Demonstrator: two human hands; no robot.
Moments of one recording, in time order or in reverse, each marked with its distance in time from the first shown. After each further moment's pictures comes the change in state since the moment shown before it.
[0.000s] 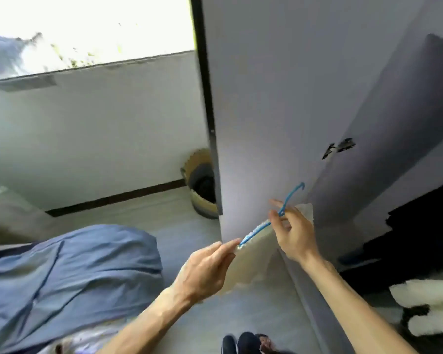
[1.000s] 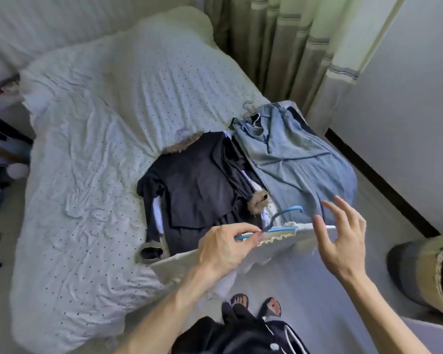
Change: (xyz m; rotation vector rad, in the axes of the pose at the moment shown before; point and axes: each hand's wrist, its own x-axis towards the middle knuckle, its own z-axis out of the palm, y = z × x) left_hand -0.376 0.034 -0.097 -0.178 0.859 -1.550; right_hand -0.190 -0.213 0.291 0.060 -0.880 -0.832
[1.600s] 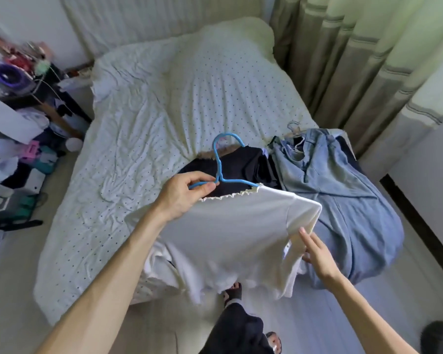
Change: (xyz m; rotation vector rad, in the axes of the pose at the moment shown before) left_hand 0.084 -0.054 -0.136 -0.323 0.218 -0.074; right_hand 0.082 -0.003 0.090 0.595 -0.754 0.470
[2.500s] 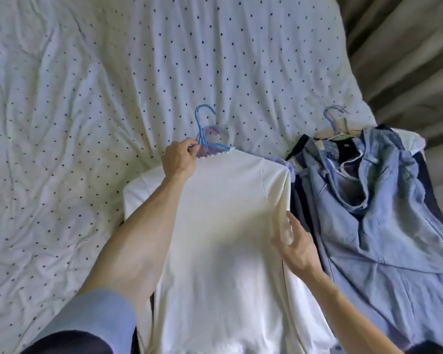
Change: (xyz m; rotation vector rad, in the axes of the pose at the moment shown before) left_hand 0.529 -0.329 0.047 0.402 0.171 -0.310; right_hand 0.411 -0.041 0.118 -0.682 0.080 0.183
